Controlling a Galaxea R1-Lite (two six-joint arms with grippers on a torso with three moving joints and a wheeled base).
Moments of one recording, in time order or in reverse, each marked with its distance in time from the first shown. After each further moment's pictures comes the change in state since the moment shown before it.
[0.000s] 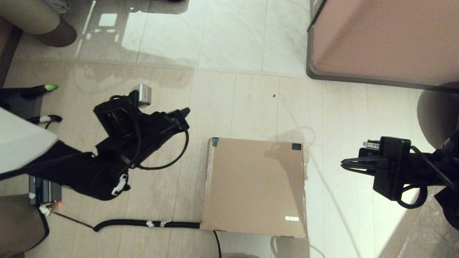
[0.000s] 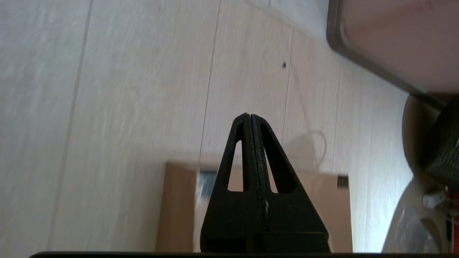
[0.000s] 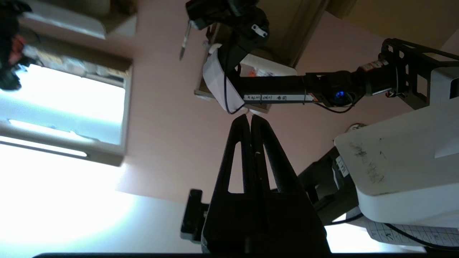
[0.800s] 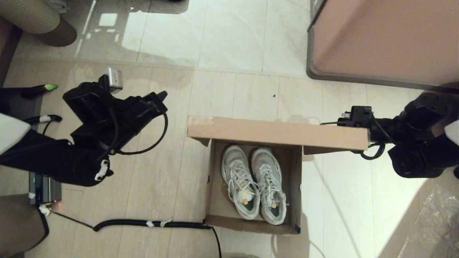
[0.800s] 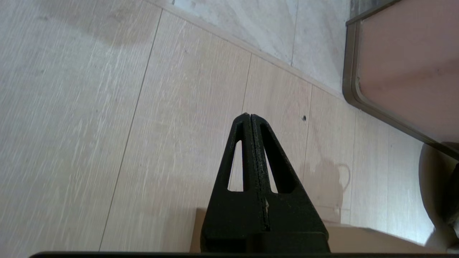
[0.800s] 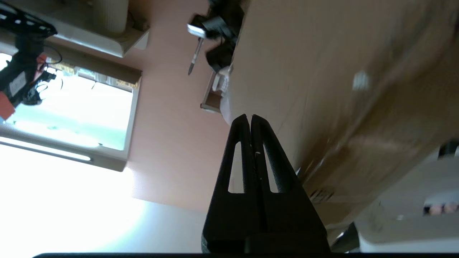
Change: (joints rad) left arm 0.116 -0.012 -0.097 0.005 -0.009 -0.033; right arm -0.003 0.335 -0.556 0.022 -0.019 0.145
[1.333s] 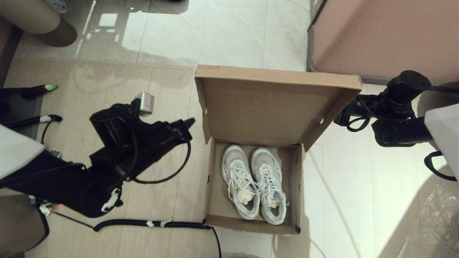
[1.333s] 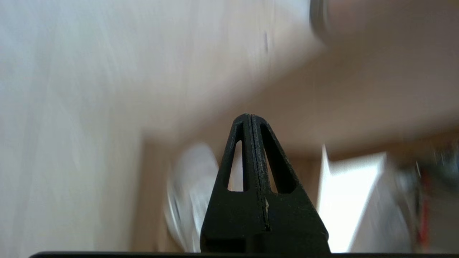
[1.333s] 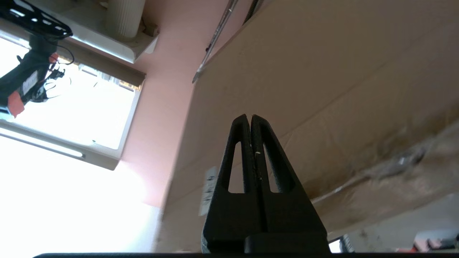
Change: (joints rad) left arm -0.158 -0.038 0.177 0.004 0.000 0.002; right arm 0.000 0.199 -0.579 0.277 -0.028 -0.001
